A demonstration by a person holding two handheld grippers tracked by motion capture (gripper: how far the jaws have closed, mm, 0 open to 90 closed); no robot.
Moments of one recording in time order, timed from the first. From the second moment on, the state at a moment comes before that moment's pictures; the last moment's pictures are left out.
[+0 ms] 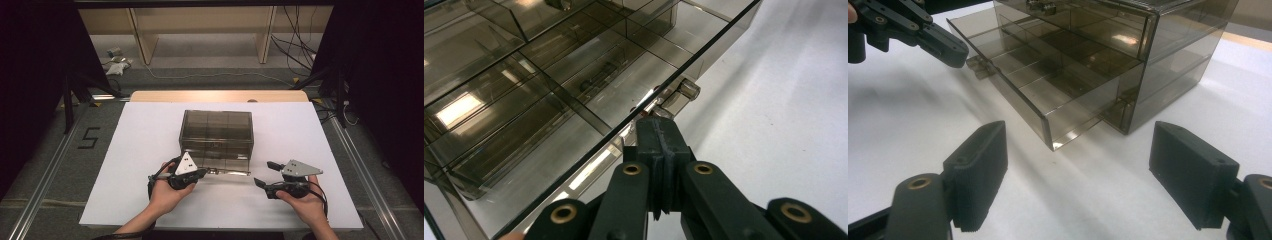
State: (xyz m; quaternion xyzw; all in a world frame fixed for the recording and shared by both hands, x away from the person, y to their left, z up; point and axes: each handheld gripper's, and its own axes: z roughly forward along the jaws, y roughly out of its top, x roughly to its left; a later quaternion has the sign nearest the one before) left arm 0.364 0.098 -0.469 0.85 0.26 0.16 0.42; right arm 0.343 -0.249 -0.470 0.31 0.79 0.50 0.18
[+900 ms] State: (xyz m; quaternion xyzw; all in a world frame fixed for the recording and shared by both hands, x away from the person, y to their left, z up) left arm 0.371 0.088 -0.470 0.86 0.26 0.17 0.42; right arm 0.343 -0.249 -0.471 0.31 0.79 0.49 0.18
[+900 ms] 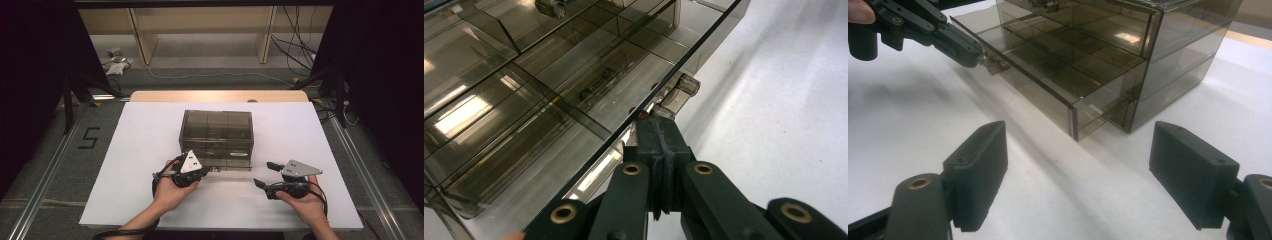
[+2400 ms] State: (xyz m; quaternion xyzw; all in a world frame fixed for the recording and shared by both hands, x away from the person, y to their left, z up) left arm 0.382 0.088 -0.469 0.85 0.27 0.18 0.41; right arm 0.343 -0.249 -0.472 0.31 0.80 0.49 0.18
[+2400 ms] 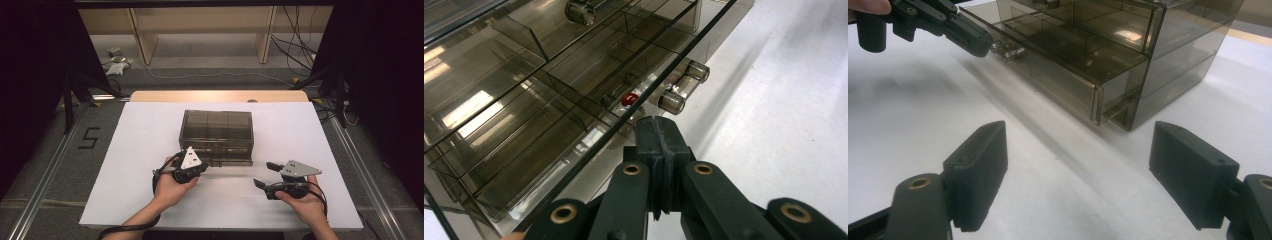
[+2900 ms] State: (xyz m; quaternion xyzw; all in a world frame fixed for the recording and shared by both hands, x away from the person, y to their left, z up) left arm 0.387 0.088 -0.467 0.85 0.27 0.18 0.41; right arm 0.343 -0.249 -0.472 0.31 0.80 0.49 0.18
